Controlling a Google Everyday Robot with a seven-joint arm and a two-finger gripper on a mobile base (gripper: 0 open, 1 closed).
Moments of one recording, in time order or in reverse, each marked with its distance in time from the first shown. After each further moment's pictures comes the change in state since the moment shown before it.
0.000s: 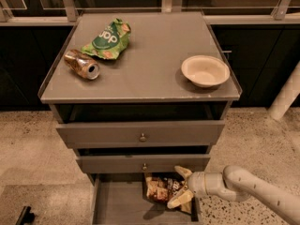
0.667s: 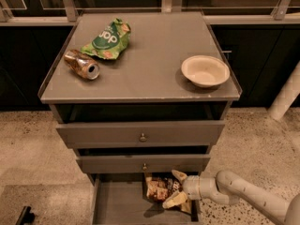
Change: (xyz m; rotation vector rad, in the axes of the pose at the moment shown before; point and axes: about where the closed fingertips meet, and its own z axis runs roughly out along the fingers) arm 0.044 -0.025 0.037 0.020 -0.014 0.057
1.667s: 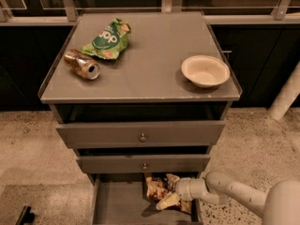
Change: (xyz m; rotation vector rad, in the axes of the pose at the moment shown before) arm 0.034 -0.016 0.040 0.008 0.067 0.033
